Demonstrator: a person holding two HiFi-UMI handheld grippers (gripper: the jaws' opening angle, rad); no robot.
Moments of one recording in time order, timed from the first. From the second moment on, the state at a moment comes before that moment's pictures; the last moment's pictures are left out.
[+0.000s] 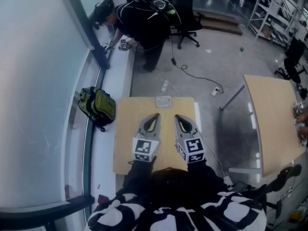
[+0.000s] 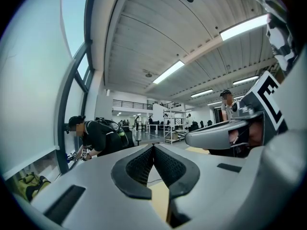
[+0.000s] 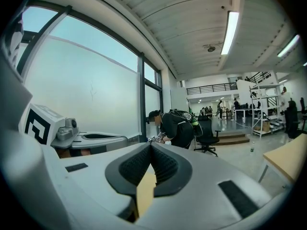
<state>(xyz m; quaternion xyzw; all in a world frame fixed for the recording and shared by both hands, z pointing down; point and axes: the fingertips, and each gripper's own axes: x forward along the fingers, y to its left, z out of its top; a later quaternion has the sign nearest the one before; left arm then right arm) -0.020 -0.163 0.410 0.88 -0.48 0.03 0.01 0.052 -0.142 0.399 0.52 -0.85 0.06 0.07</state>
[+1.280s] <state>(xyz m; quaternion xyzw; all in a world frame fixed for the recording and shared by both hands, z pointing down) -0.030 -0.157 0.421 0.87 -0.48 0.02 0.02 0.033 -0.139 0.404 0.50 -0.86 0.05 0.07</state>
